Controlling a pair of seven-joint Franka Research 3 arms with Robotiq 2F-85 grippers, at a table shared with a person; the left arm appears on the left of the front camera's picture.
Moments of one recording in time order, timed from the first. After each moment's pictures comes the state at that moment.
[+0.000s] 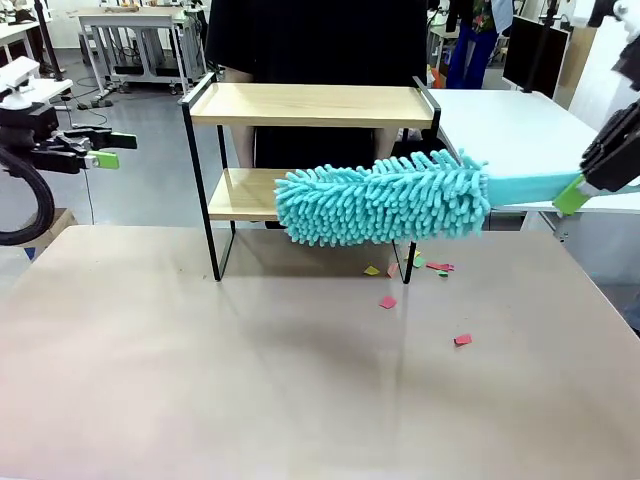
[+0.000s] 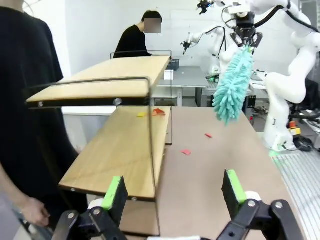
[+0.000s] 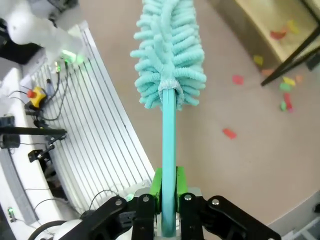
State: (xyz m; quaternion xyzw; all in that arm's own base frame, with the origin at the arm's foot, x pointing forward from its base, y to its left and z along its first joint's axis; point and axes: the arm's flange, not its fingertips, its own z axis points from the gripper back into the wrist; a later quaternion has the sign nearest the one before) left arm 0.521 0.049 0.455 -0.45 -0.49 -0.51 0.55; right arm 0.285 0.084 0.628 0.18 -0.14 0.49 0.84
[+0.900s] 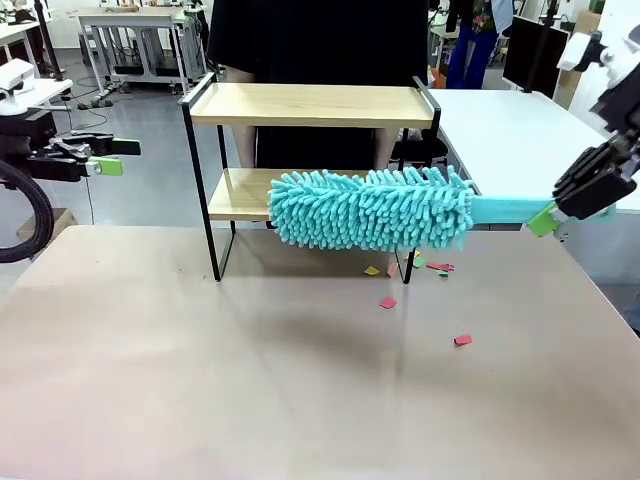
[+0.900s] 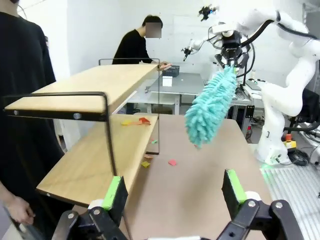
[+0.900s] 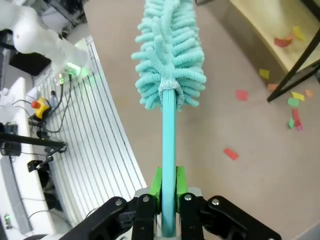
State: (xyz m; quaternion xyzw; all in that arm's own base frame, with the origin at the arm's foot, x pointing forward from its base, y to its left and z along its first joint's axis) left arm 0.469 0.022 0.459 -0.47 -0.49 -0.48 0.55; right arm 0.313 0.067 0.572 0.24 -0.17 0.49 0.82
